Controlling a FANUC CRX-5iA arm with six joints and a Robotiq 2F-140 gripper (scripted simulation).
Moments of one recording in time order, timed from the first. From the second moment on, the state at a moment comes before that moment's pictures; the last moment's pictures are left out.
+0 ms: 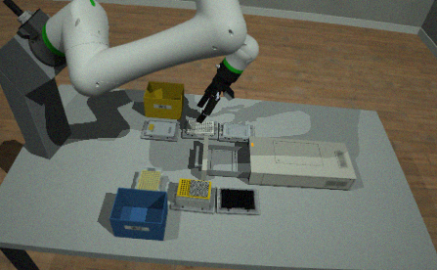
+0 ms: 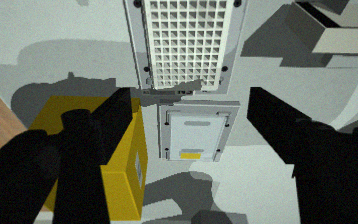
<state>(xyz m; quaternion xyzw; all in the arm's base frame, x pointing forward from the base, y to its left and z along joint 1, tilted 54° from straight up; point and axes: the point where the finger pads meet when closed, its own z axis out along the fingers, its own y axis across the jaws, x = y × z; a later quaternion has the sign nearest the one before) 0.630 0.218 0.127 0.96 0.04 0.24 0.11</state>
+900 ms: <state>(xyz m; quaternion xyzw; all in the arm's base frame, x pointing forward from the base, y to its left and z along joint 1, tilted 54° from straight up) 0.654 0.214 0.109 0.96 0.04 0.24 0.11</state>
